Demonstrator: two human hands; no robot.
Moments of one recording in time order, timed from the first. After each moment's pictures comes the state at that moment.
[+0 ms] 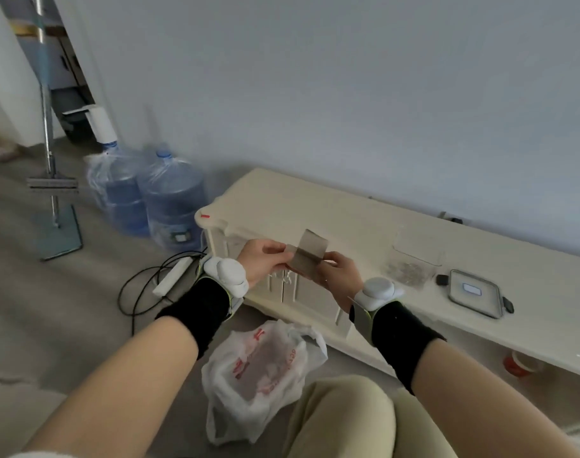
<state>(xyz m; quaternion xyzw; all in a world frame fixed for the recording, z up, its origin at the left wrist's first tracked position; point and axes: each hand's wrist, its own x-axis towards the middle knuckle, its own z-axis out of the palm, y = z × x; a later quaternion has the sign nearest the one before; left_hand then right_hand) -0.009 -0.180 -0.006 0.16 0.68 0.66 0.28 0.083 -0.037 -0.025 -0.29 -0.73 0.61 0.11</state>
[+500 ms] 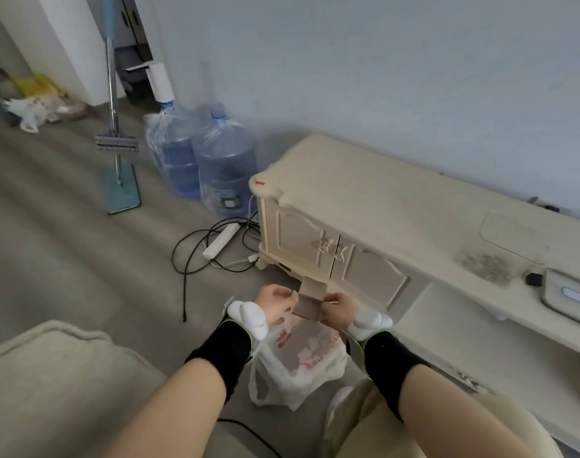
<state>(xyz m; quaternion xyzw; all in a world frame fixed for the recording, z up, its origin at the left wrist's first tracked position) 0.017 -0.277 -0.120 -0.07 0.77 0.55 0.32 0.064 -0.129 -0.152 -0.33 -0.77 0.55 -0.10</state>
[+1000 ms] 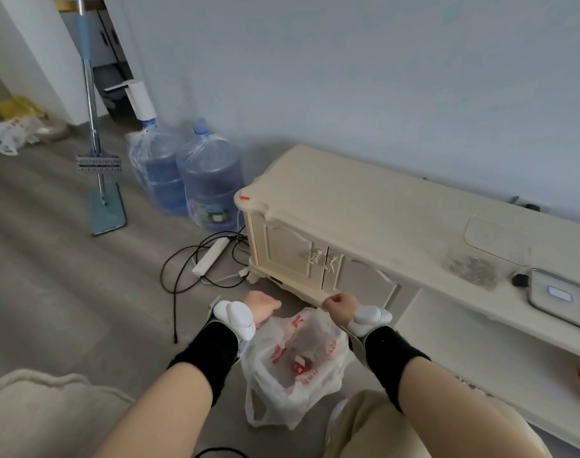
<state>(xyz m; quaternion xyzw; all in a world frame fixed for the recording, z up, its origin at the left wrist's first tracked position) -0.017 -0.274 -0.103 -0.06 0.83 0.43 0.35 0.043 -0.098 -0.146 -0.33 -0.83 0.44 -0.10</state>
